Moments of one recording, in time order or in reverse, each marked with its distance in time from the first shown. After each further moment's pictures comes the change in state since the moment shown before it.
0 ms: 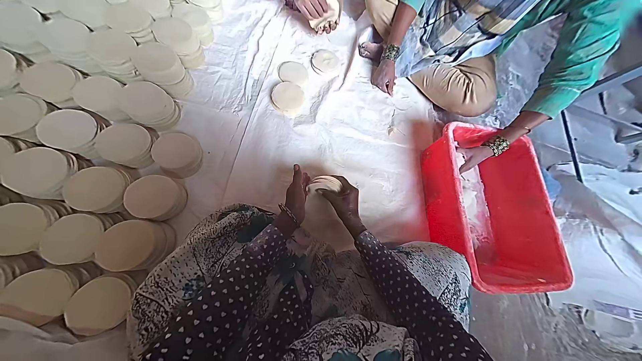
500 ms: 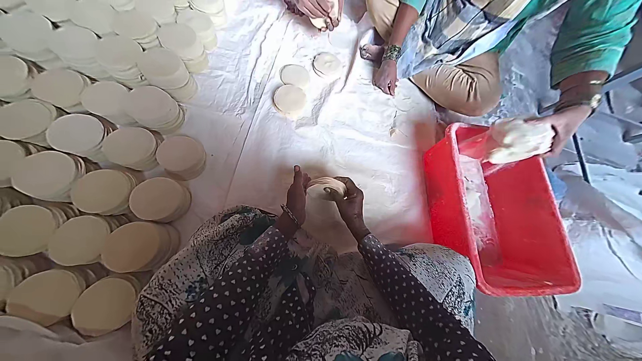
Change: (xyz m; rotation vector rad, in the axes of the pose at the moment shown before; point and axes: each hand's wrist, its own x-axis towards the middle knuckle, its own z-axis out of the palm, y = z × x) left_hand 0.001 0.004 -0.001 0.019 0.030 0.017; right_hand 0.000 0.001 0.000 0.132 0.026 -0.050
